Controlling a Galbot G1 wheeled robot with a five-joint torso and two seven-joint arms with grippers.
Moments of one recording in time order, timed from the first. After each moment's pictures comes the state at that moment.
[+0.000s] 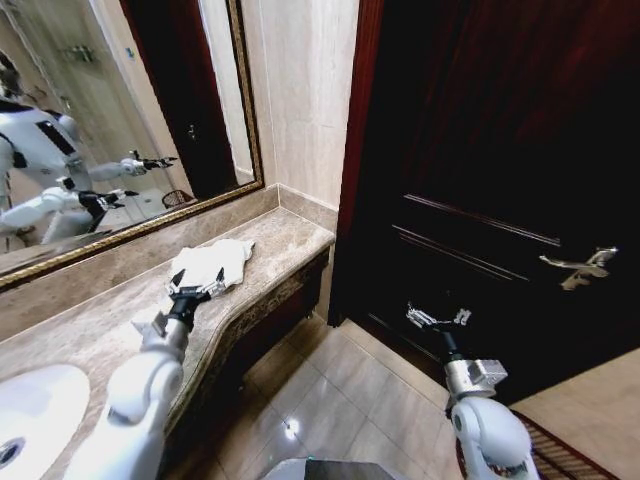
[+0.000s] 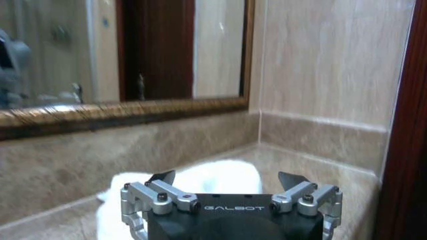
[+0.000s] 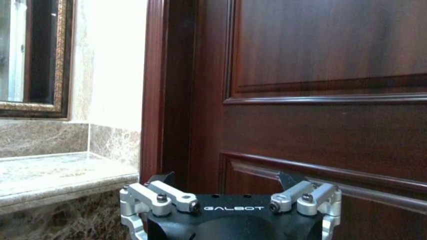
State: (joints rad) left arm 1.36 -1.14 -0.78 -2.22 -0.55 0.50 -0.14; right arm -1.56 1.50 0.74 2.19 0.12 -0.05 -0.14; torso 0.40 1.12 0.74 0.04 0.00
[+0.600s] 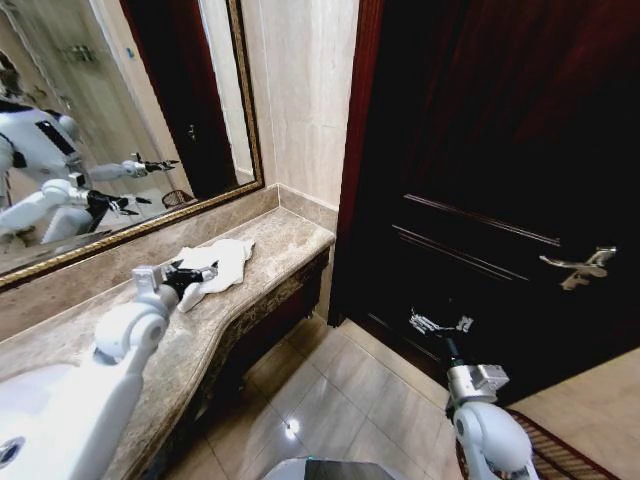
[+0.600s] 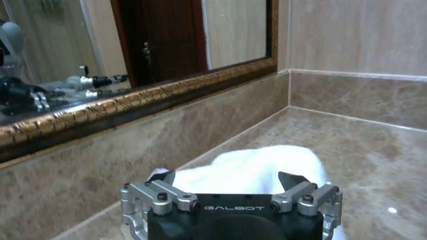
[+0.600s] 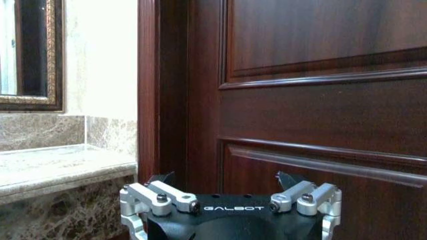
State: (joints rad) left arm 1.15 -0.87 -0.74 -2.02 -0.72 0.69 -0.22; right arm -1.56 1.49 0.73 2.15 0.15 -0.05 -0.12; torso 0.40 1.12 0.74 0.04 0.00
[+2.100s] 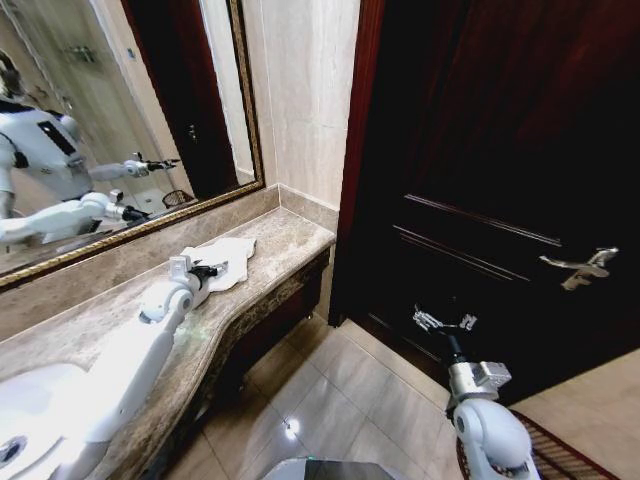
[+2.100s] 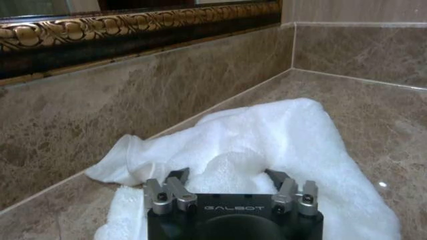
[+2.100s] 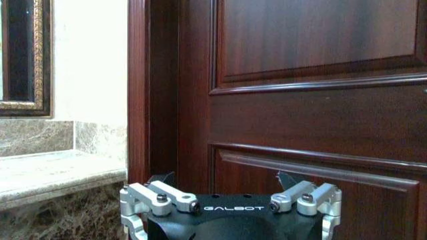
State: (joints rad) left arm 0.93 -0.90 -0.49 -1.71 -0.68 0.65 -0.19; right arm -1.56 1.47 0.74 2.16 0.17 -0.04 -0.08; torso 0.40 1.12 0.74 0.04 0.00
